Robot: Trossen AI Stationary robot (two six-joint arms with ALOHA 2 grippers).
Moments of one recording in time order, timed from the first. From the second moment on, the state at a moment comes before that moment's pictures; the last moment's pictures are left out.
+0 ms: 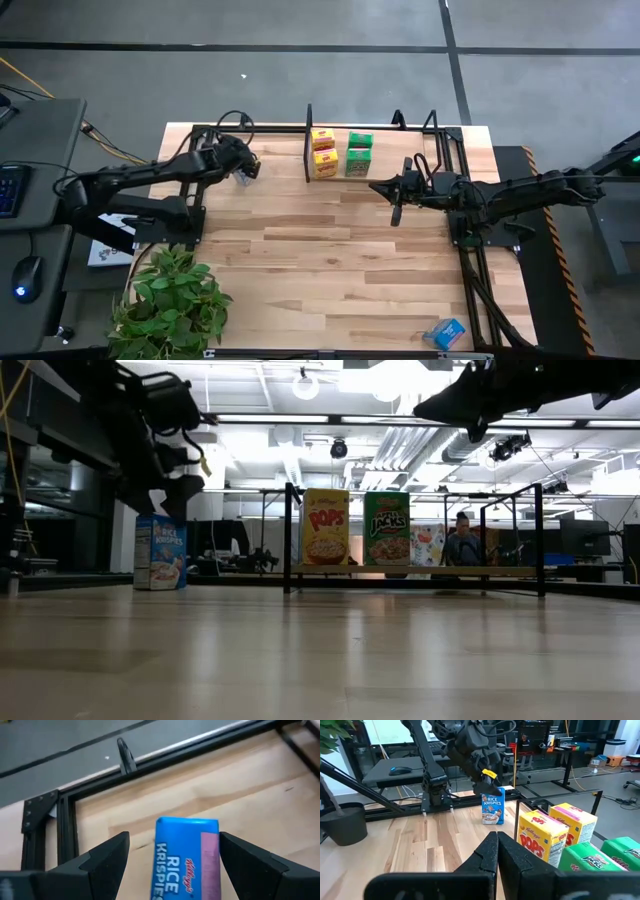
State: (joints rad) left arm 0.48 1.08 0.62 -0.54 -0.63 -0.52; right arm 0.03 0.90 0.46 0.35 0.28 0.05
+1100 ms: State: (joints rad) left arm 0.52 1.17 0.62 -0.56 -0.40 -0.49; right arm 0.03 0.90 0.46 0.34 0.28 0.05
